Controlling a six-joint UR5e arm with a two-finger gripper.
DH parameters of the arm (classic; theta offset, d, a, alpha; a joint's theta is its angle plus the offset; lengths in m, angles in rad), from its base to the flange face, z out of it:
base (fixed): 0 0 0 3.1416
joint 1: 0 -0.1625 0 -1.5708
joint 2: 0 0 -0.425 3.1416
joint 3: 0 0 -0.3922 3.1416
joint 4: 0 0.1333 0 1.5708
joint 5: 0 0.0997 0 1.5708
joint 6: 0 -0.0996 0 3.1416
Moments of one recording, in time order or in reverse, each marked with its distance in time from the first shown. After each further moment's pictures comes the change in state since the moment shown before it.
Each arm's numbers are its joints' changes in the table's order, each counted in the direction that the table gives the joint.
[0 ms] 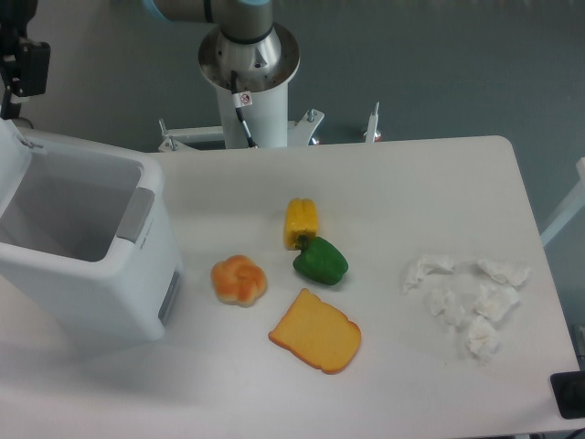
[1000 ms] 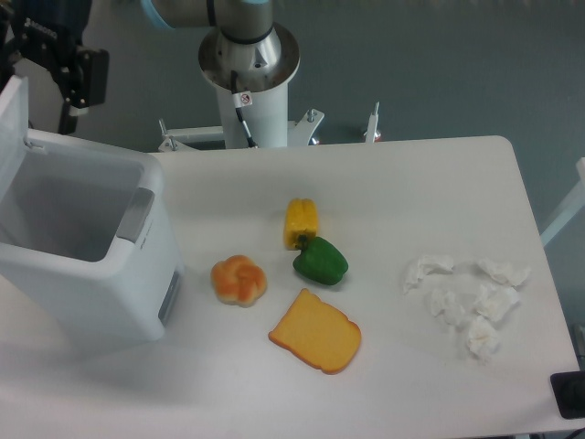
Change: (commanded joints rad) arm -0.144 0.009 0.000 0.023 -0.002 -0.008
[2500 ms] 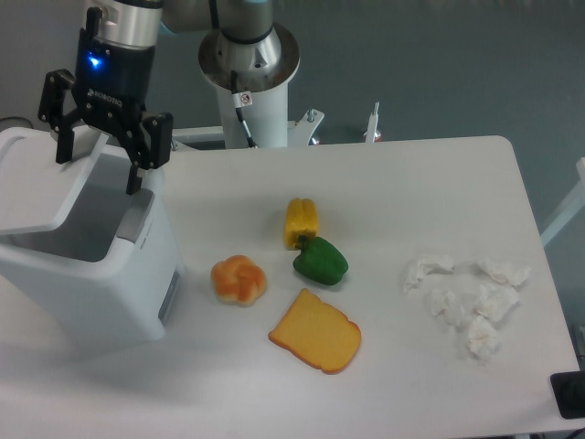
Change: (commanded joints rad) arm -0.080 -0.123 0.006 0.054 0.024 -0.029
